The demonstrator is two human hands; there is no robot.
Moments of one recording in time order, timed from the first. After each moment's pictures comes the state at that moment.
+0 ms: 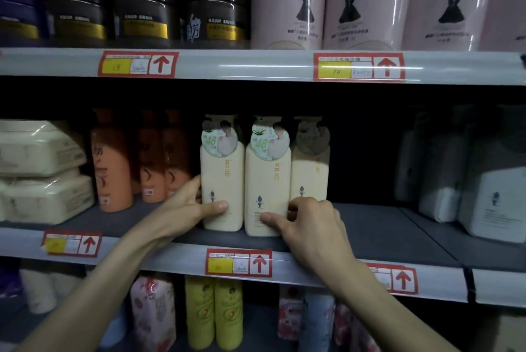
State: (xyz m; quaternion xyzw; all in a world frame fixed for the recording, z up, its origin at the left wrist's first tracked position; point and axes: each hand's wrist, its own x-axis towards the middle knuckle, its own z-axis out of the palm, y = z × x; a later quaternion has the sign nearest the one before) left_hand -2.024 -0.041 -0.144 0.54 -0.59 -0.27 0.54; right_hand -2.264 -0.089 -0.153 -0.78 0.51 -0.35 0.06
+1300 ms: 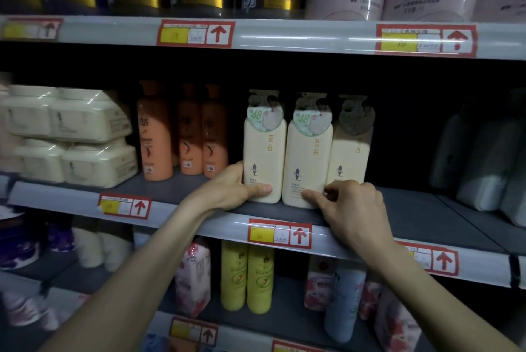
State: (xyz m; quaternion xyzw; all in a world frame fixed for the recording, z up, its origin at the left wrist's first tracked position) left_hand -2.022 -0.039 -0.146 0.62 -0.63 -0.21 0.42; right_hand -2.261 -0.097 -0.168 -0.78 0.50 -0.38 -0.04
